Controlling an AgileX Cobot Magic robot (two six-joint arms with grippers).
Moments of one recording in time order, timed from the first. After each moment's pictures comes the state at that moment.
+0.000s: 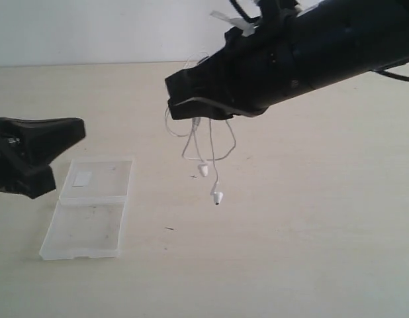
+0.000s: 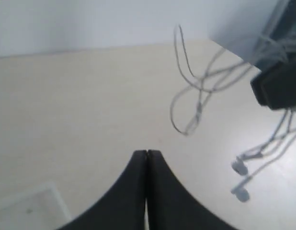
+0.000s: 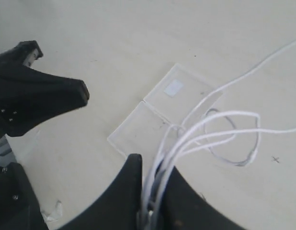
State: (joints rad) left arm -0.22 1.07 -0.29 0.75 -0.55 -0.83; right arm 0.64 1.44 -1.00 0.91 0.58 -0.61
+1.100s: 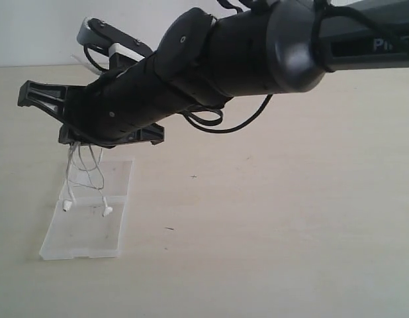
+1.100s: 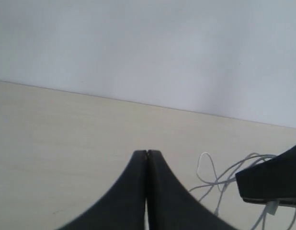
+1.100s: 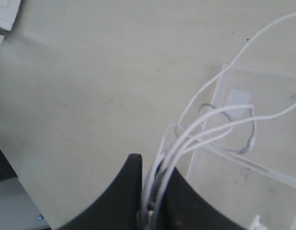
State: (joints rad) left arm -0.22 0.65 -0.04 -0.48 -0.43 0.18; right arm 0.88 1.95 -1.38 0.96 0.35 -0.11
